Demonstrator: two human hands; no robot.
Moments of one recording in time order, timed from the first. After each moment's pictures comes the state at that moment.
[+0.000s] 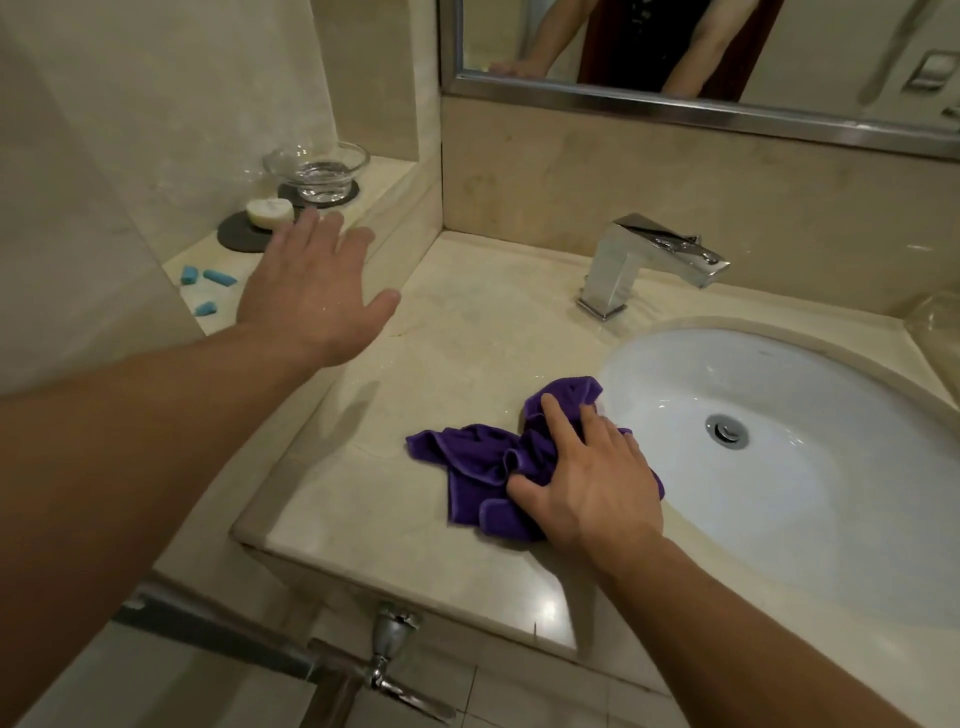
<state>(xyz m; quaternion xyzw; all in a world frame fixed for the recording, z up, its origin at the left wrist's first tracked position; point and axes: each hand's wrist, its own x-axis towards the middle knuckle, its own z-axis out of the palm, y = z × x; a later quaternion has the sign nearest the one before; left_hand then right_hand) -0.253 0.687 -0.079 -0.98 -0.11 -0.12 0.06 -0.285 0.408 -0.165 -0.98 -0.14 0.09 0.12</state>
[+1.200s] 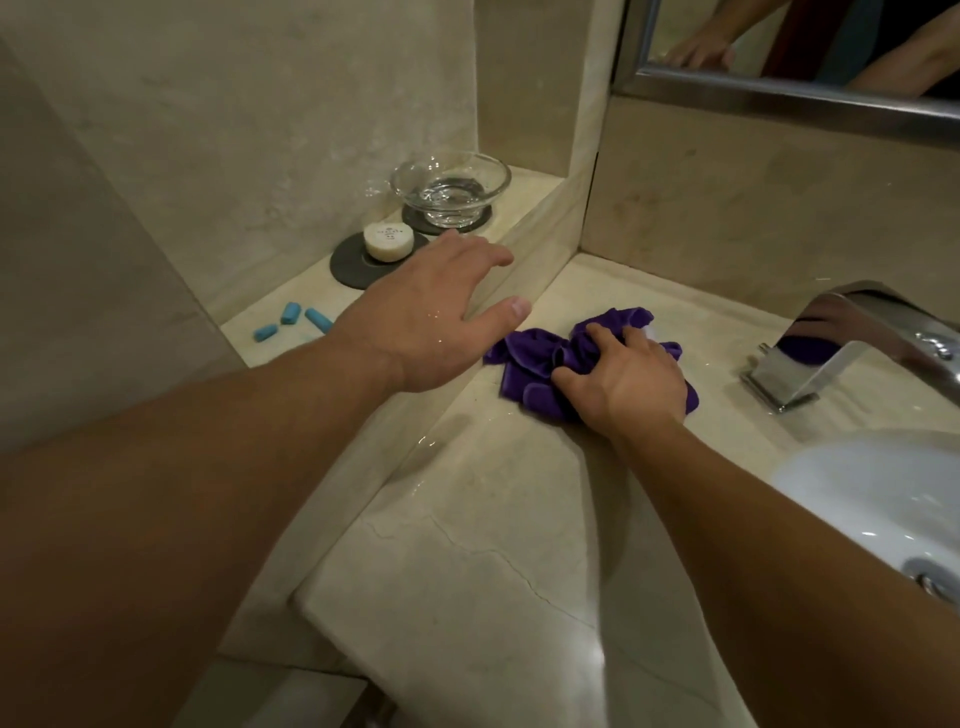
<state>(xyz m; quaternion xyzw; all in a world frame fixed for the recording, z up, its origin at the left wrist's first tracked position) -0.224 0.708 -0.059 -0.98 -0.10 -0.07 -0.17 -0.095 0.545 -0.165 -0.97 -0.19 0.06 0.12</state>
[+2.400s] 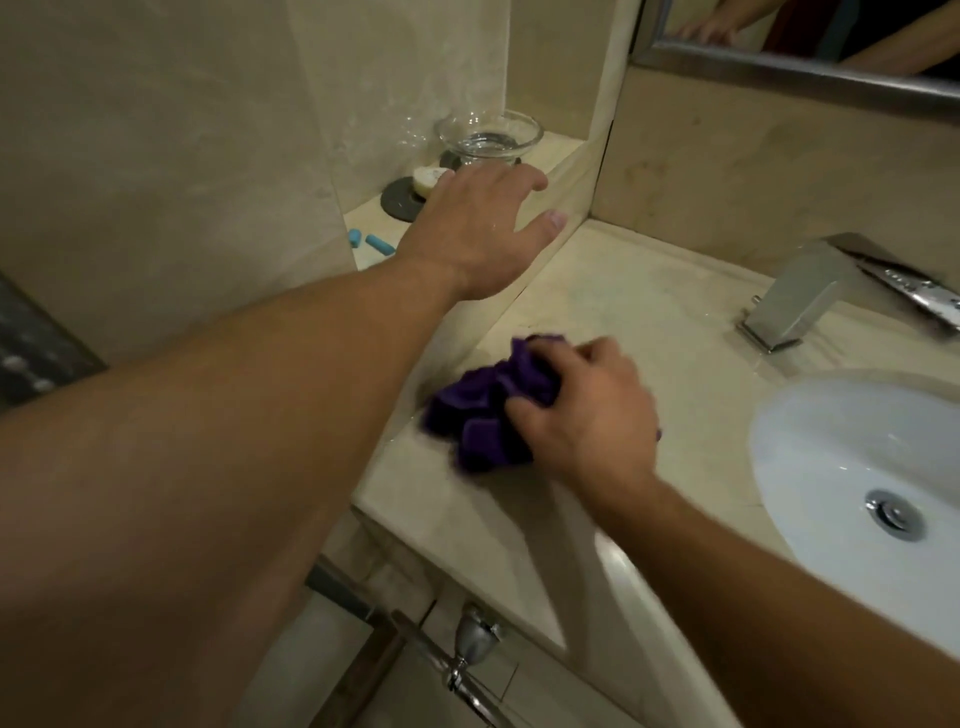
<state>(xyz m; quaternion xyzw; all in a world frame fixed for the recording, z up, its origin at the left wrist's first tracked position) -0.224 0.713 -0.065 -0.97 -0.07 -0.18 -0.14 -0.261 0.531 -0.132 -0.94 -0.27 -0.01 0.23</state>
